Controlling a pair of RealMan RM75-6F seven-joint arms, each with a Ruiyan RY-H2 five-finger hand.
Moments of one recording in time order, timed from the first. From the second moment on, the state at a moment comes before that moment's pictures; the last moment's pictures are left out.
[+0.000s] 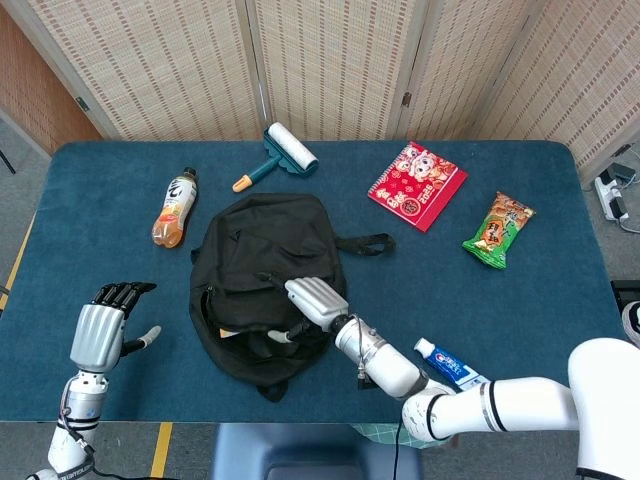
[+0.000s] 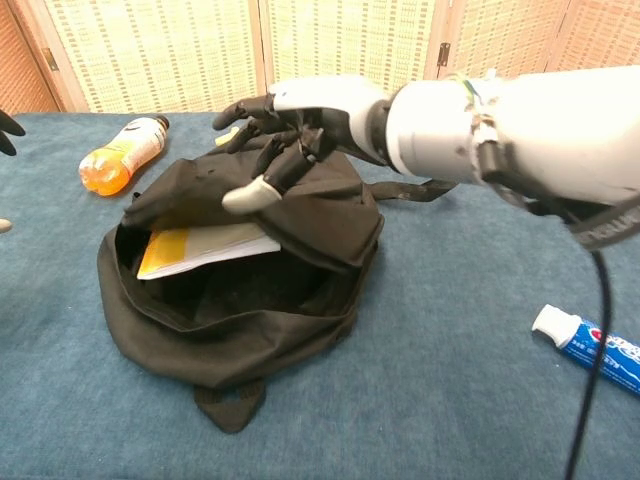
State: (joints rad) left arm -0.31 -1.50 -0.08 -1.32 1.56 1.59 0.05; right arm 1.06 -1.50 0.27 -1.82 -0.74 0.83 -0.14
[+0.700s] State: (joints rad) left arm -0.29 -1.45 -0.14 -1.34 1.46 1.53 0.07; right arm 0.73 -1.20 0.18 -1.98 -1.09 1.07 -0.02
